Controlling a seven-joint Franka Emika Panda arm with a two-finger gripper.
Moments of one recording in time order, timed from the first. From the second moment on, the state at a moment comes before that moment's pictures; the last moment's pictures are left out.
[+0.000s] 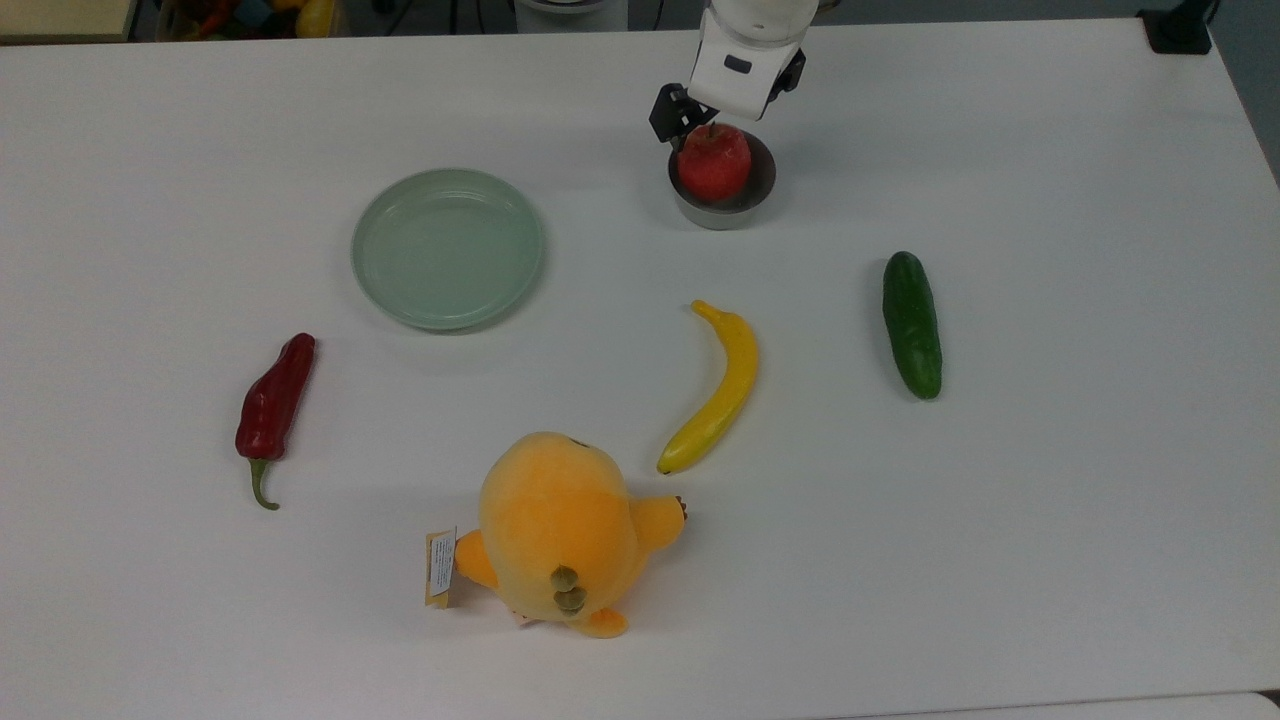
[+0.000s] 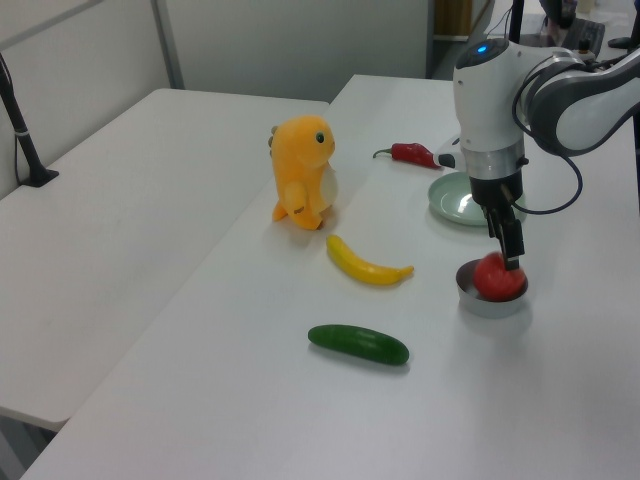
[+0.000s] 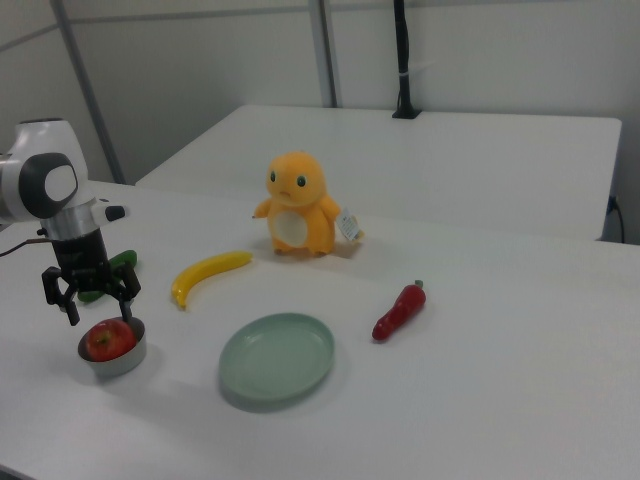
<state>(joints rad) 0.33 0.07 0.10 -2.07 -0.04 1.95 -0.07</state>
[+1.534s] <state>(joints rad) 0.15 -0.05 -0.11 -1.75 0.05 1.77 0.10</state>
